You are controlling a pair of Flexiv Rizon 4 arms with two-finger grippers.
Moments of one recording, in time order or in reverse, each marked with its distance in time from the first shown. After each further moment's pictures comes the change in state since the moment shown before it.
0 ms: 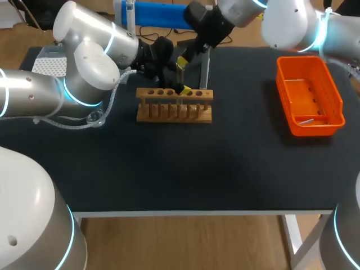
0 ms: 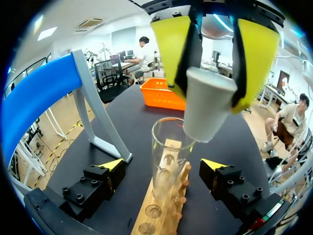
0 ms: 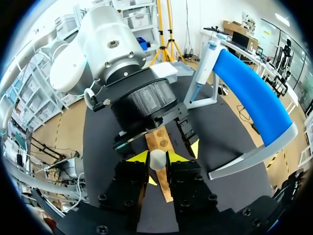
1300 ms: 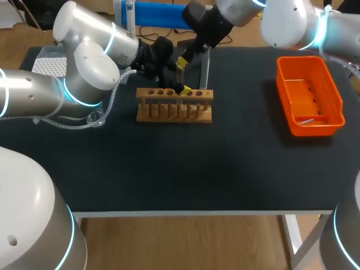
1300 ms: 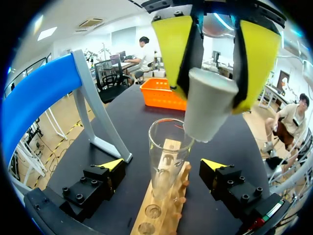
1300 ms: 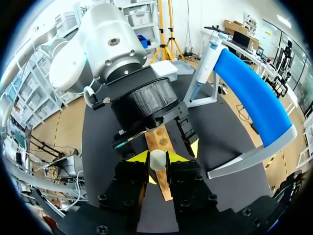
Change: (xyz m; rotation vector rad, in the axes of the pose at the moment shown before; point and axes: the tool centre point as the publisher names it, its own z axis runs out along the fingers) left arm 0.000 0.000 0.000 0.000 0.000 0.000; right arm -0.001 -0.001 0.000 0.020 -0.010 -0.013
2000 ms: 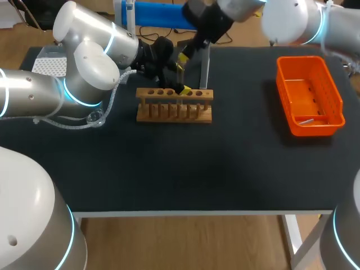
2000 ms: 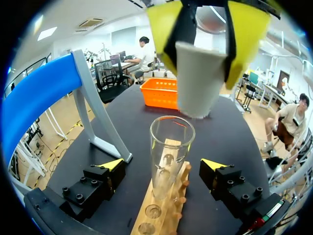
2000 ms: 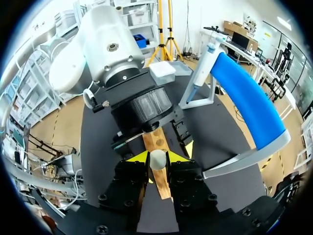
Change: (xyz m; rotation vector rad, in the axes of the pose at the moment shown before) left arm 0.000 0.000 0.000 0.000 0.000 0.000; right arm -0.005 0.008 -0.011 0.008 -0.022 -0.010
